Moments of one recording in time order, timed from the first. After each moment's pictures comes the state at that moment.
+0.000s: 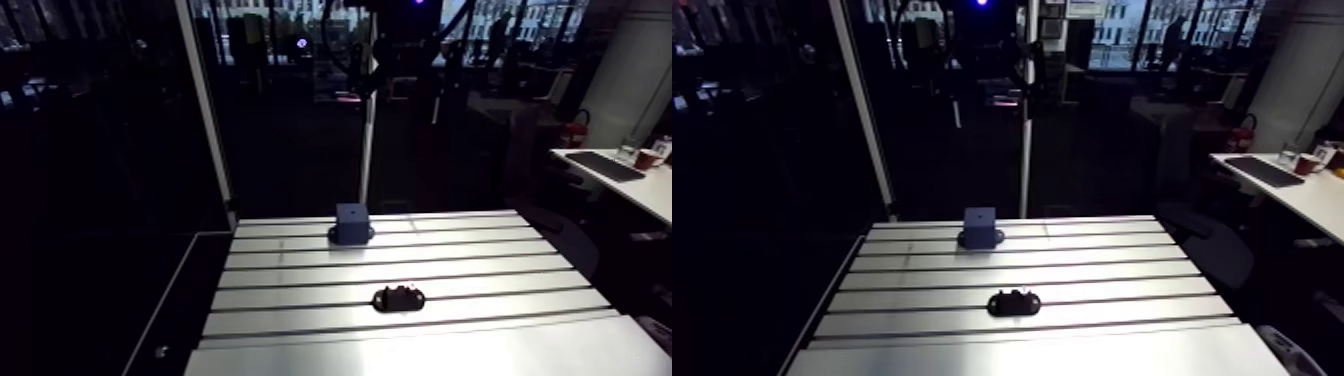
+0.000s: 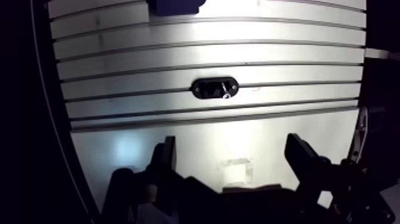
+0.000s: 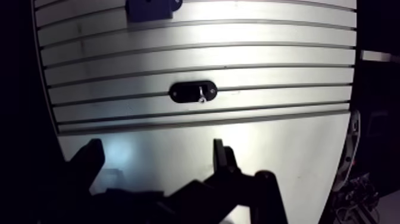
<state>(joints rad) -0.10 -1.48 1.48 -1.55 -1.62 -1.62</state>
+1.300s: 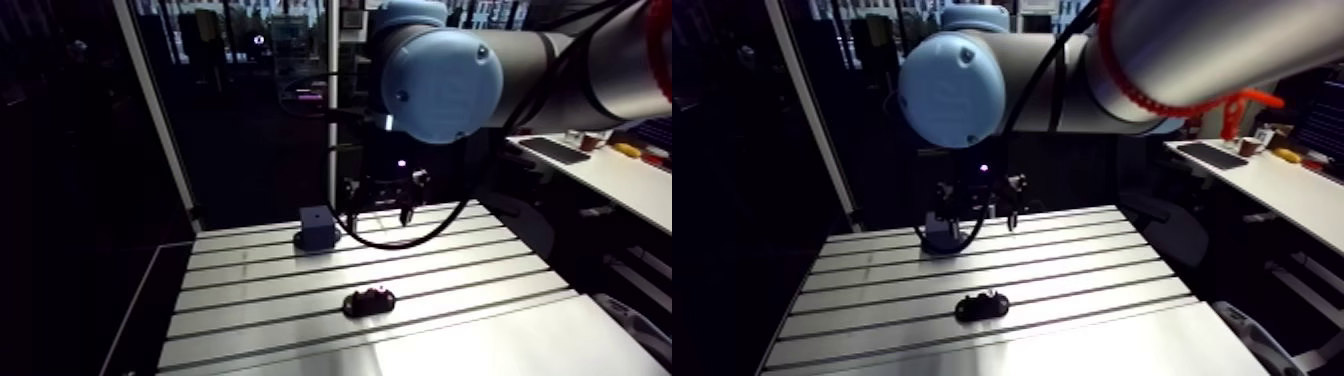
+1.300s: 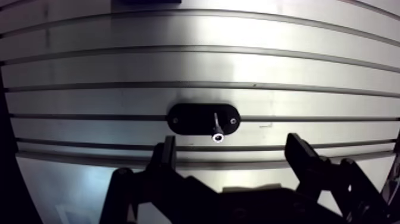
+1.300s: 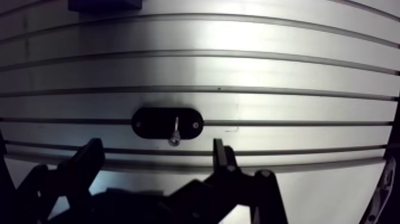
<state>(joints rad) -0.22 -1.47 1.96 -2.09 -1.56 -1.82</state>
